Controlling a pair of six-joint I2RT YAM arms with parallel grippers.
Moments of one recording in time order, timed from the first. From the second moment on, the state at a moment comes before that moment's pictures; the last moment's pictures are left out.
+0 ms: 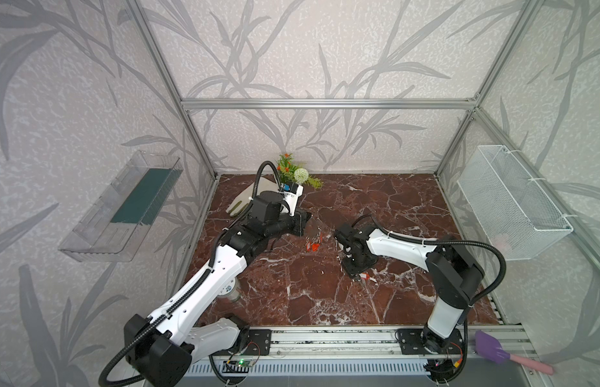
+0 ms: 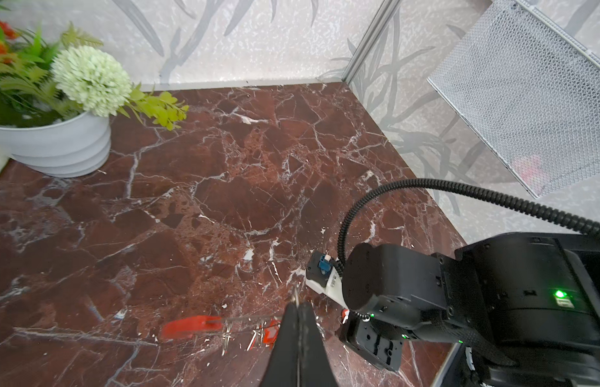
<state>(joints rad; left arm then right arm) -0.50 1.14 1.08 -0.42 0.25 -0.30 0.78 1.79 1.16 -0.91 0.02 0.31</state>
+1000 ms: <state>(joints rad) -0.49 1.13 1.08 -0.42 0.25 -0.30 0.80 1.83 1.15 -0.91 0.01 0.31</state>
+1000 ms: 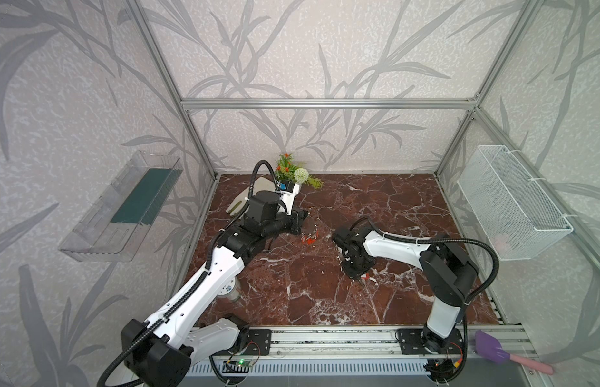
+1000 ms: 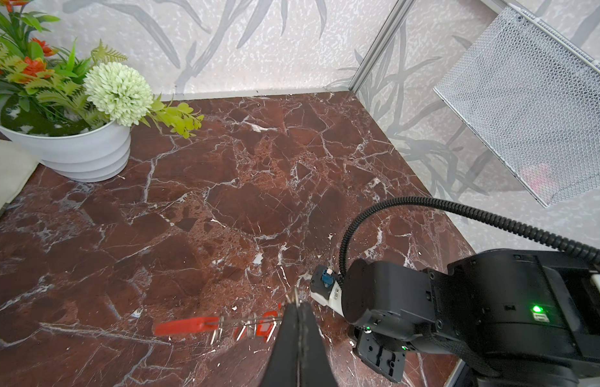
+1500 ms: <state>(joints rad) -0.49 1.14 1.08 -0.42 0.26 -0.30 0.79 1.82 1.15 -0.91 0.02 0.31</state>
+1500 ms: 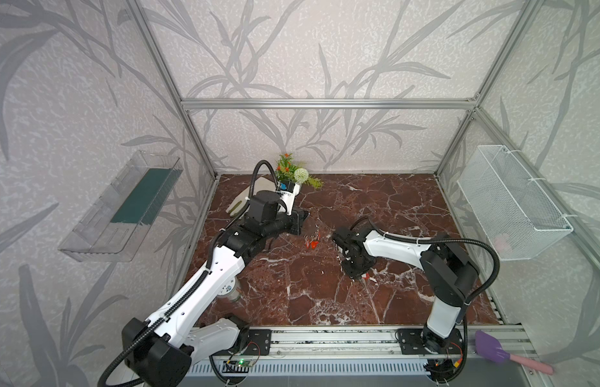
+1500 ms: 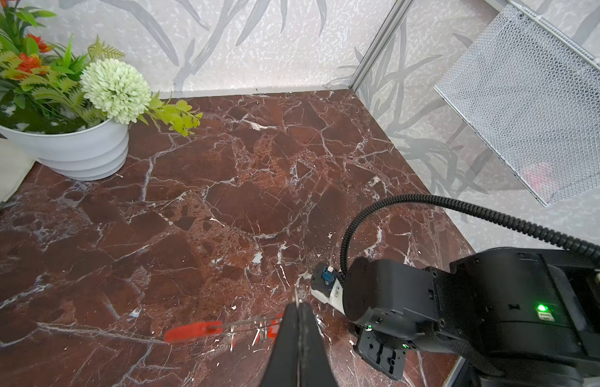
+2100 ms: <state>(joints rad) -0.49 1.14 1.08 -0.42 0.26 -0.30 0.78 1.81 1.14 -0.91 0.02 0.31</state>
